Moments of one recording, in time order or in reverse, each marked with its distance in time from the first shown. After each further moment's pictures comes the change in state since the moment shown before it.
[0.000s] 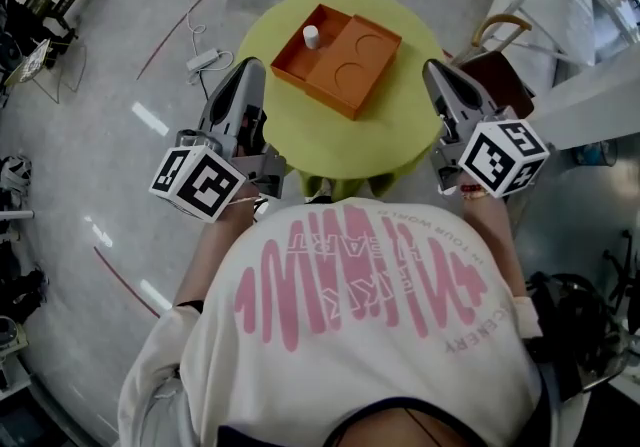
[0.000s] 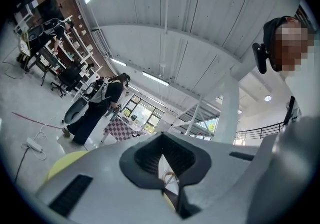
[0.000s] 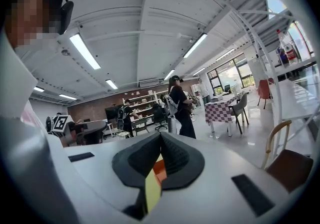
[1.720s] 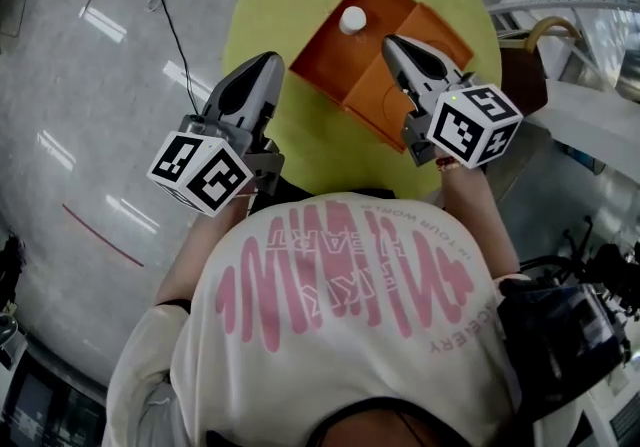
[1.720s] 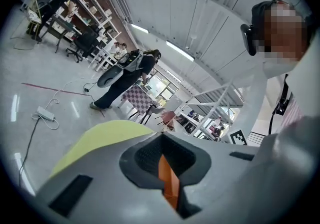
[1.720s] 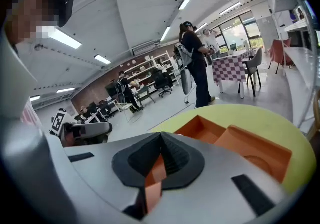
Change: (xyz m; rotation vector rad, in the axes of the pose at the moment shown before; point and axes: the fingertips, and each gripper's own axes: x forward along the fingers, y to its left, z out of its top) left arm 0.084 0.253 -0.097 -0.215 0.328 0.110; right arm 0.293 -0.029 -0.147 0.123 0.432 0.074
